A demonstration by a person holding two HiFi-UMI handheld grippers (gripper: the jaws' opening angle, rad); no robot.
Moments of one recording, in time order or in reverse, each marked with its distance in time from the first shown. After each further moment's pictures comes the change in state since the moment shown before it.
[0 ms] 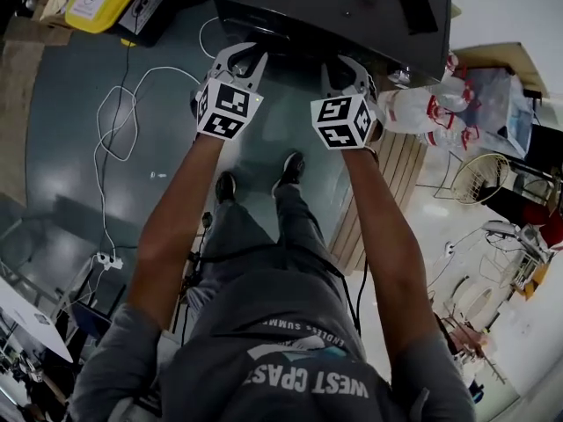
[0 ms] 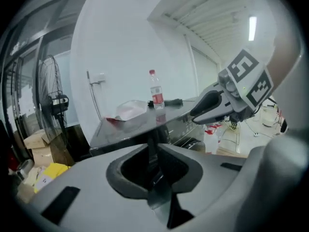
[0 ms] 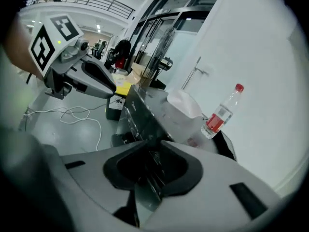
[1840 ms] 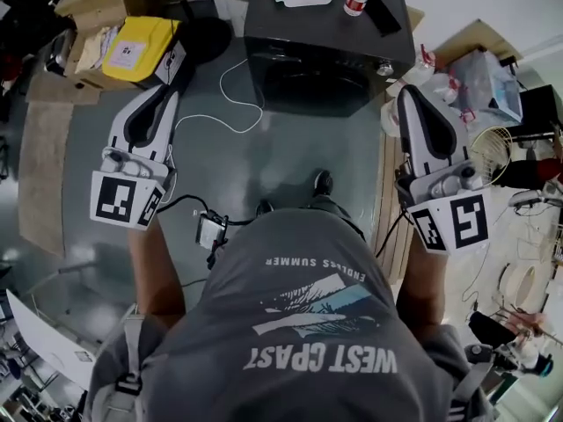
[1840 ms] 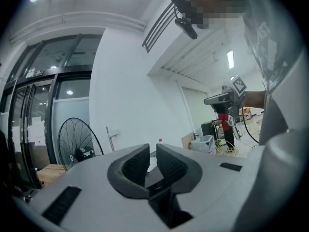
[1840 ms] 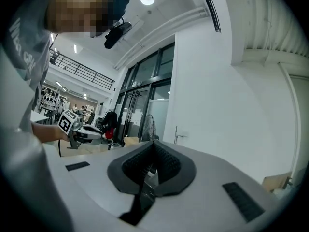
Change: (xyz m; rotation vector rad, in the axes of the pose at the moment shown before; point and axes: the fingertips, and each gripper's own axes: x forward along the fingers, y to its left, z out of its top) left arm -0.348 0.098 0.171 0.056 -0.435 -0.006; right arm -0.391 -0.055 0.200 0.372 -0.673 -0.064
